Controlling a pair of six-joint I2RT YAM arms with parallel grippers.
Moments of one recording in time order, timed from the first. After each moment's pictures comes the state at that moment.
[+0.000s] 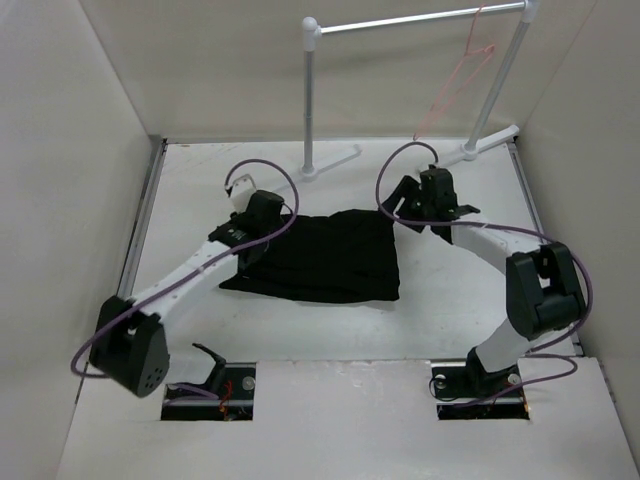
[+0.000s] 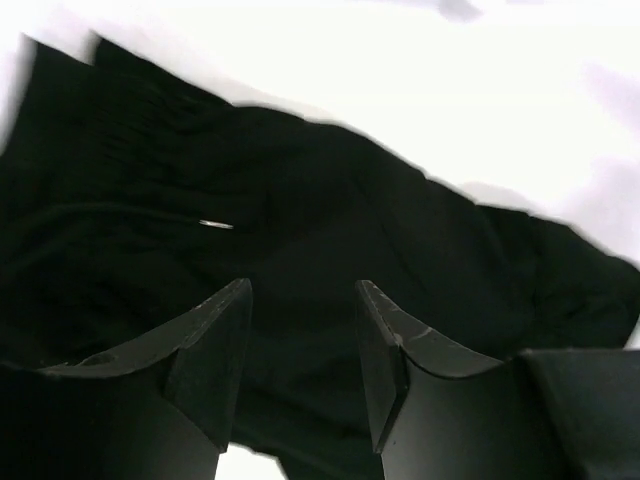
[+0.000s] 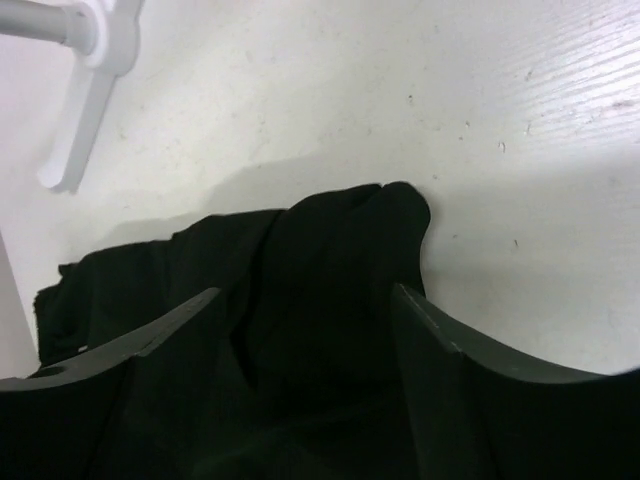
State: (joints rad) left arm -0.52 1.26 0.94 -0.43 -0.47 -0.84; right arm 0.29 1.64 1.02 -0.06 -0.10 0.79
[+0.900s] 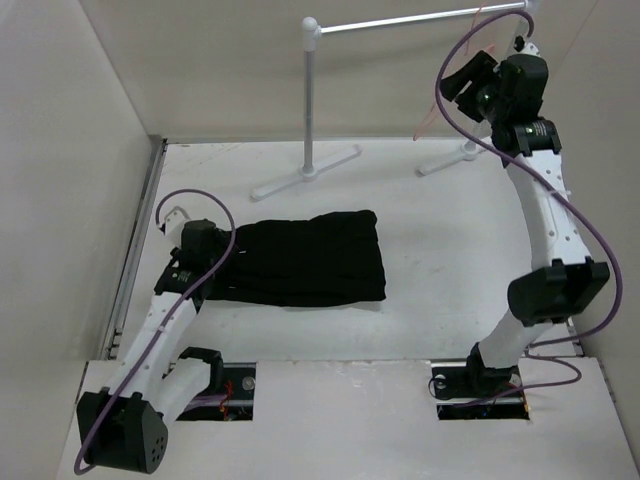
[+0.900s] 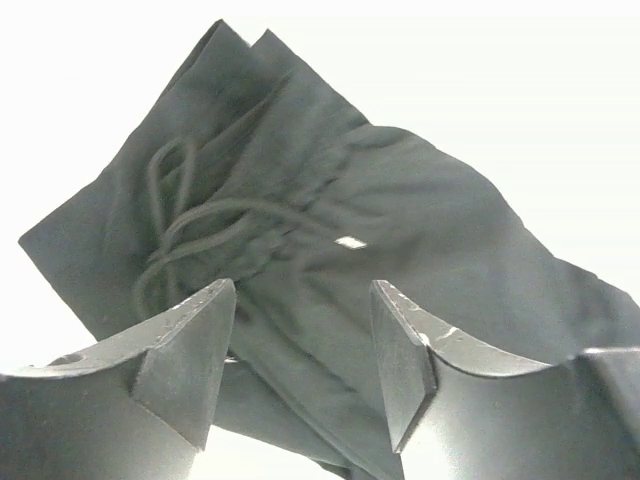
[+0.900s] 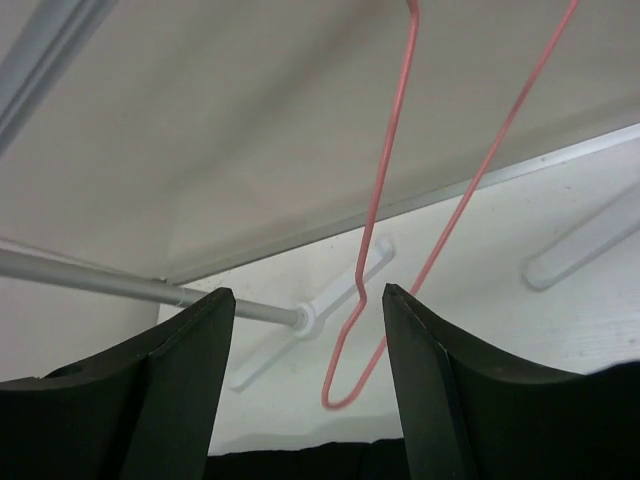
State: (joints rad) left arm -0.16 0.89 0.60 -0.43 -0.33 -0.81; right arm 0.08 1.65 1.91 -0.44 -0.08 0.63
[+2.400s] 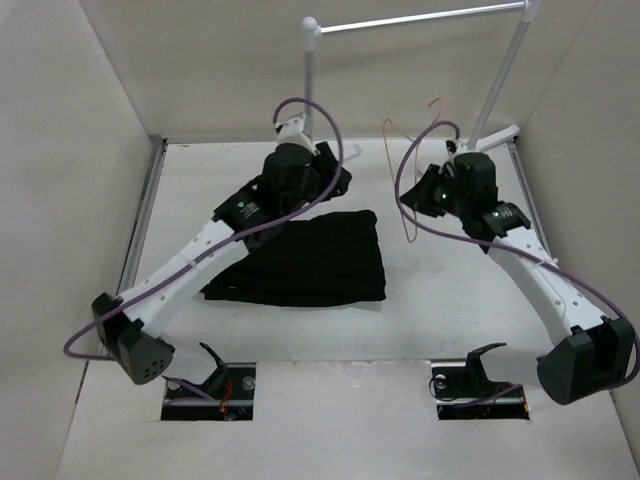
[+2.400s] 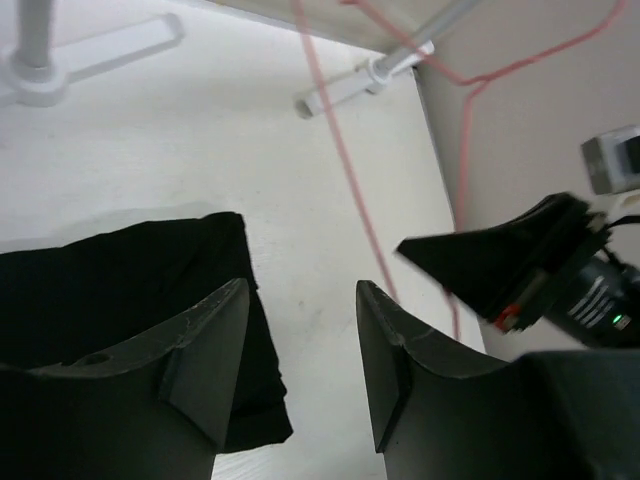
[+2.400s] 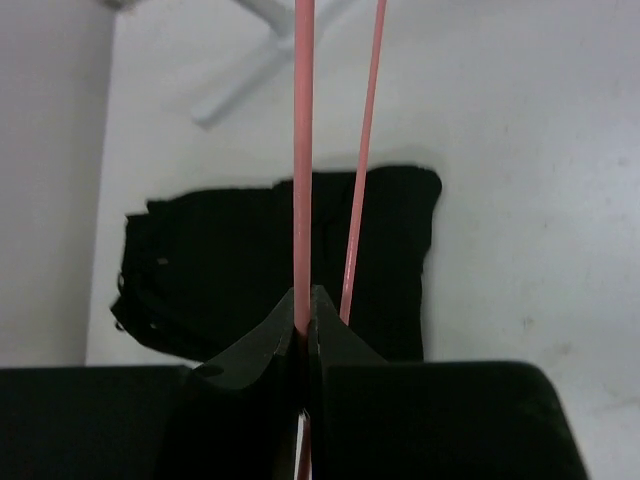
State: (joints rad) left arm -0.75 1.36 1.45 -0.41 -0.22 -0.72; right arm 0.28 1.27 1.17 -0.38 -0.22 0.59
